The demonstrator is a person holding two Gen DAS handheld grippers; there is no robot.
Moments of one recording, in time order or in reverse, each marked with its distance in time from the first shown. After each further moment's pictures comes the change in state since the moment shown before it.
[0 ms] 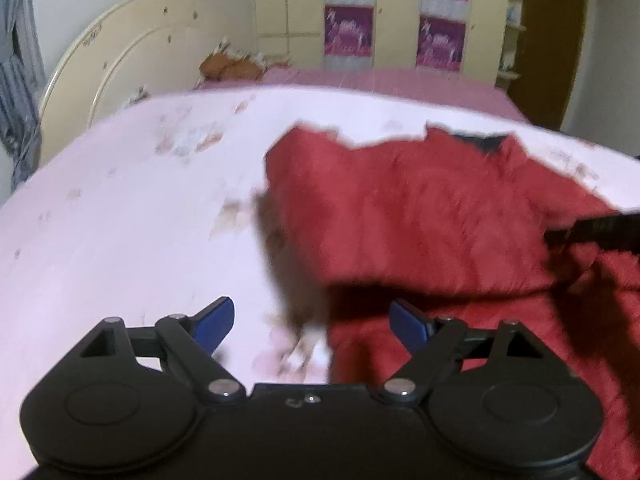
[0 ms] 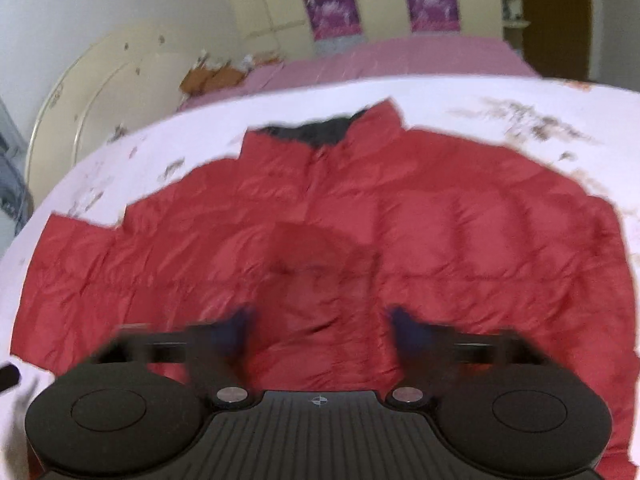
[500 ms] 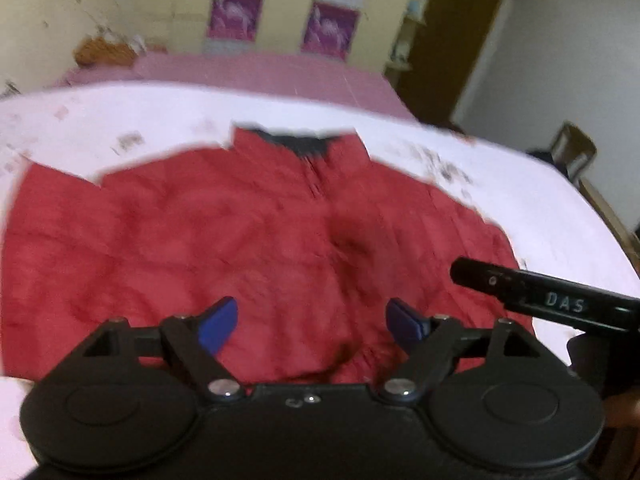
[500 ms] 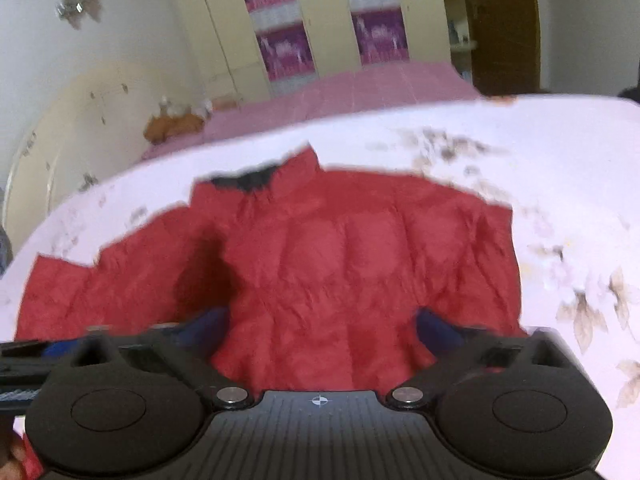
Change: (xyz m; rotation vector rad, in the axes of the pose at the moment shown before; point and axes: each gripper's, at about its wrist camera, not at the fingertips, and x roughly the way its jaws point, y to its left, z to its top) left arm 0.024 -0.122 0.052 0.036 0.004 -0.366; right arm -0.078 -0.039 -0.013 0.057 -0.188 -0.084
